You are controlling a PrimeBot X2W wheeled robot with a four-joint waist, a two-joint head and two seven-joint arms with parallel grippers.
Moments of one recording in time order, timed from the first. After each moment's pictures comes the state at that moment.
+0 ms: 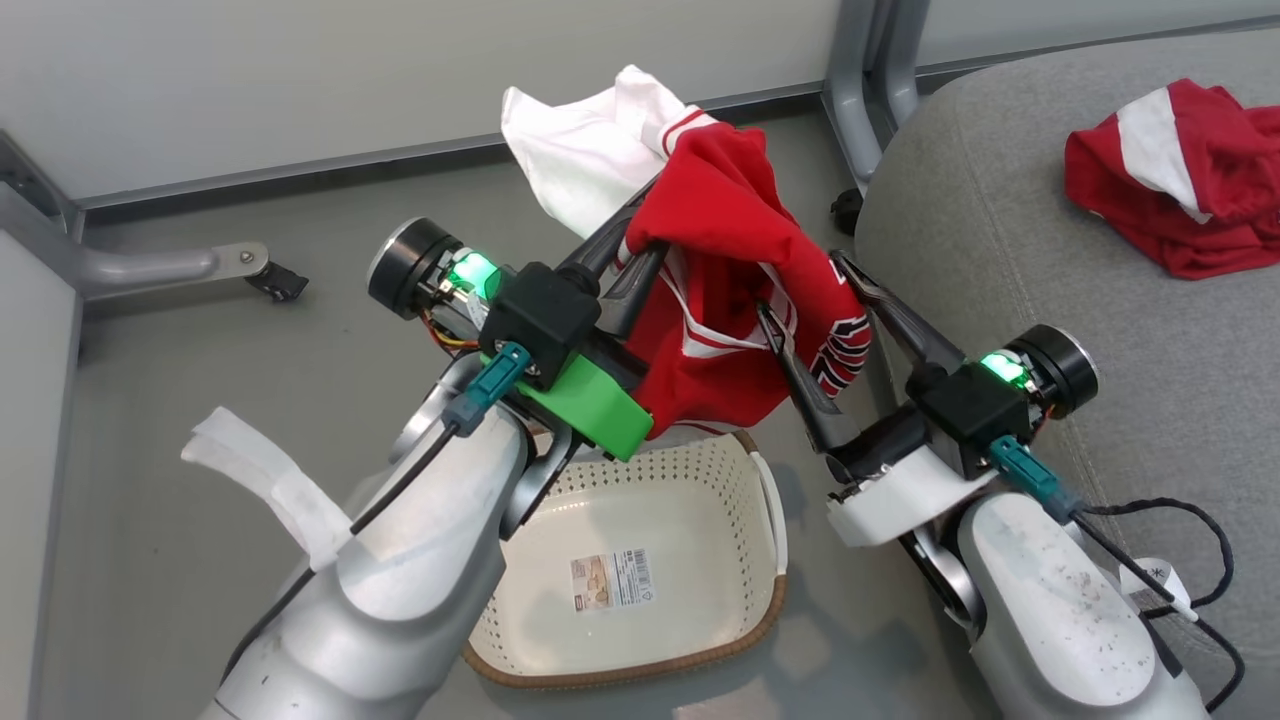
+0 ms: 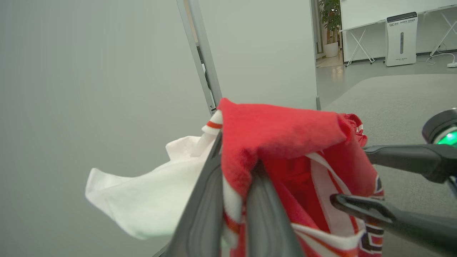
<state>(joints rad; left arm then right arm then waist) -0.69 0.10 -0.64 0.36 -0.23 -0.10 -0.26 -0.39 -0.09 0.33 0.14 0.03 0.13 -0.26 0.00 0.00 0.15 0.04</state>
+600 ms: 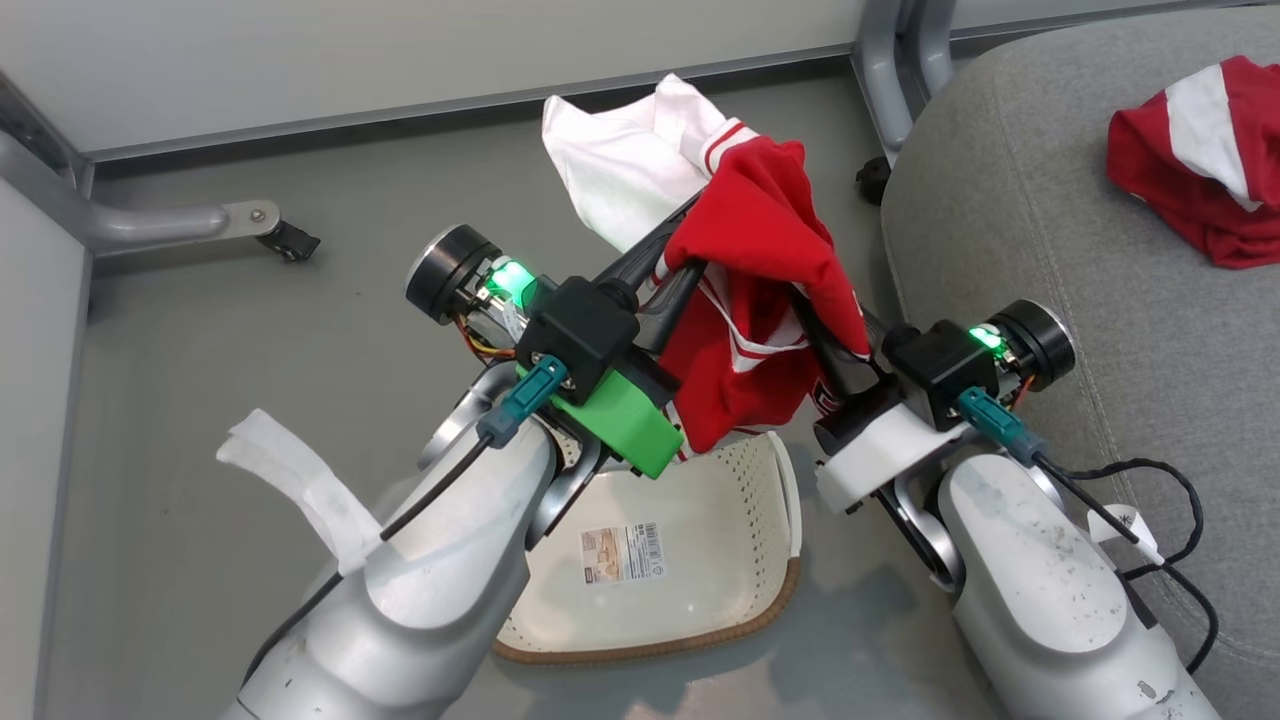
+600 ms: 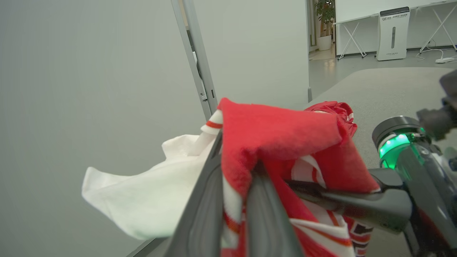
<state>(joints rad) -0.69 0.07 -0.67 0.36 -0.22 -0.11 -0.26 -0.49 -0.07 0.34 0.31 0.05 0.13 -0.26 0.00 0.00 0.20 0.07</state>
